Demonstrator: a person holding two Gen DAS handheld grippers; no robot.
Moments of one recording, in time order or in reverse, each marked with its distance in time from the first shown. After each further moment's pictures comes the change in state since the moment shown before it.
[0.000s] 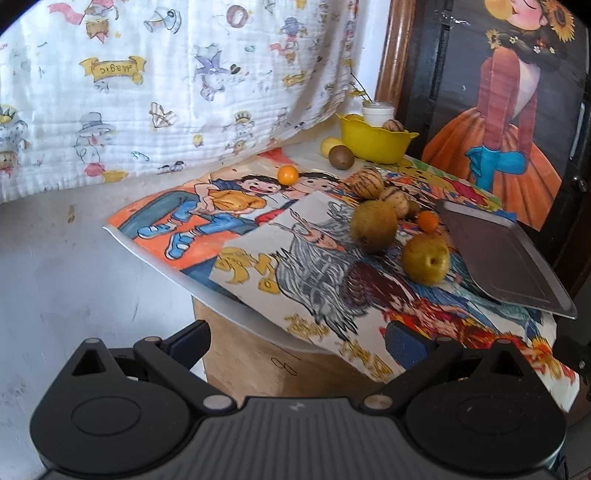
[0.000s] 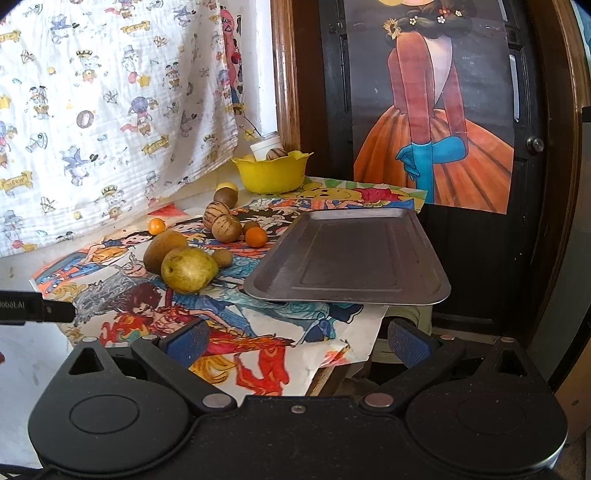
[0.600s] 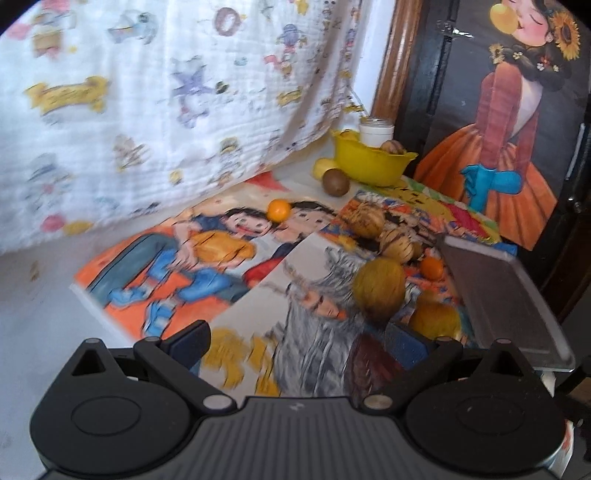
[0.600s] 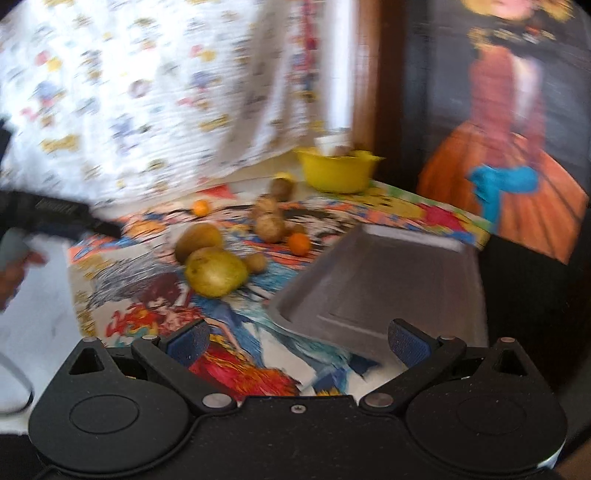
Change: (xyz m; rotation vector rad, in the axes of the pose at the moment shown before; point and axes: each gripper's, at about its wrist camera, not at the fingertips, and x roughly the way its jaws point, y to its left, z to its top) left arm 0.042 0.012 0.065 -0.005 -0.002 -0.088; right arm 0.034 -0.011 0.045 -0.238 0.055 0.220
